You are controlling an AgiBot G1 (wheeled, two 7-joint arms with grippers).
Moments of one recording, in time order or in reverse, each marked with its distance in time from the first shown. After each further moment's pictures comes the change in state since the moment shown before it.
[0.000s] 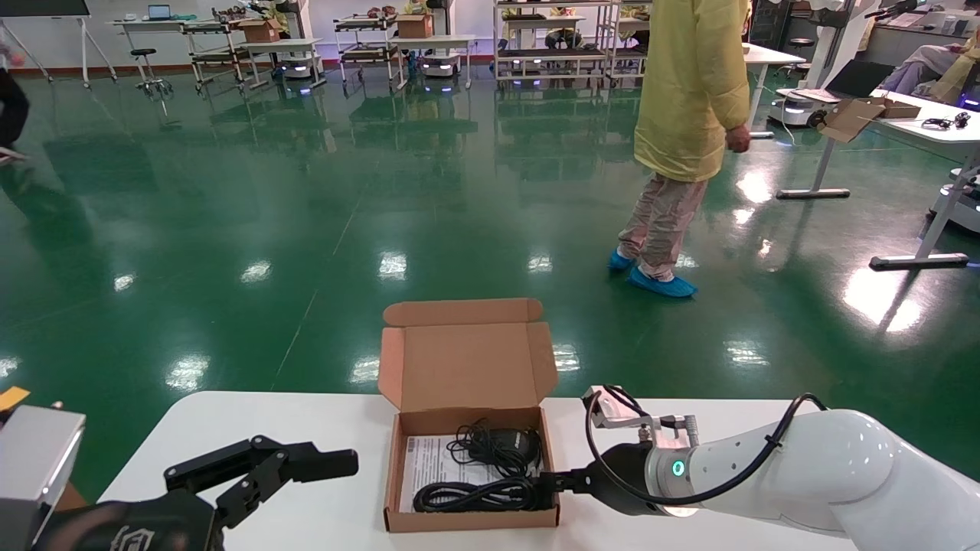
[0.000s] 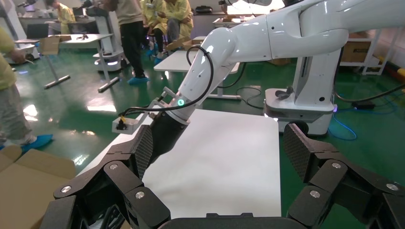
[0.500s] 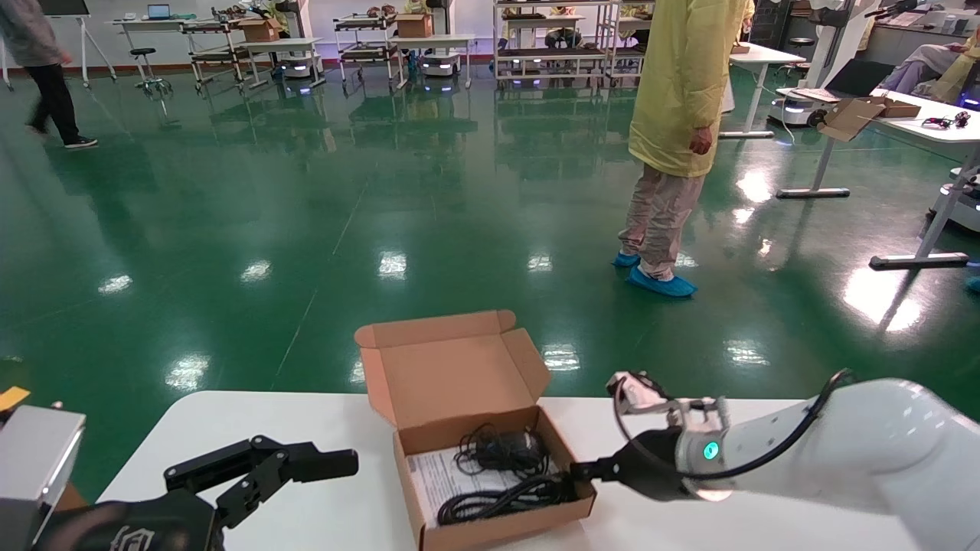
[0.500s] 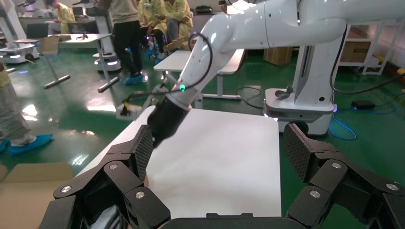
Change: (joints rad) left arm 0.000 0.000 0.000 0.000 0.000 0.000 0.000; right arm 0.078 0.044 0.003 -0.052 0.038 -0.089 -0.077
